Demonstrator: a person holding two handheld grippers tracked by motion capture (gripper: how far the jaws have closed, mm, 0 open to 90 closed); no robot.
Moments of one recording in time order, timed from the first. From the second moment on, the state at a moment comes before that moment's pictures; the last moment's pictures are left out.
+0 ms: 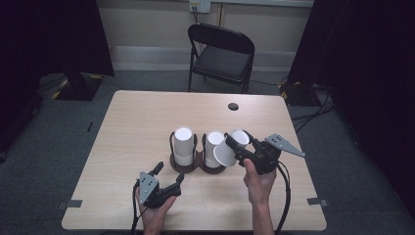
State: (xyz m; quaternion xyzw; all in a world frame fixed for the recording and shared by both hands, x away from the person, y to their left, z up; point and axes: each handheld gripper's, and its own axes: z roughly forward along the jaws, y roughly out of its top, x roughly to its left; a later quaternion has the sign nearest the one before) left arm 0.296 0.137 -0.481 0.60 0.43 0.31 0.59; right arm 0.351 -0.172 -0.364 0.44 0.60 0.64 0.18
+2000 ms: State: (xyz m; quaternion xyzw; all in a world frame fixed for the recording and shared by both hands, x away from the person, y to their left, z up) left arm 0.291 0.093 -0.453 0.62 0.29 0.33 0.65; right arm 0.334 -0.140 -0.397 0.44 0.57 0.69 -0.07
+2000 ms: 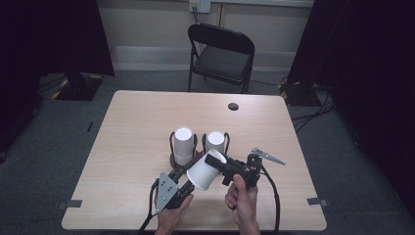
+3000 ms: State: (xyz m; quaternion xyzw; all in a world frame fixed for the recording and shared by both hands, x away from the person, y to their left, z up) left arm 0.286 0.092 -0.444 0.63 0.26 0.33 0.66; right arm 0.342 -0.139 -0.403 0.44 0.57 0.68 -0.11
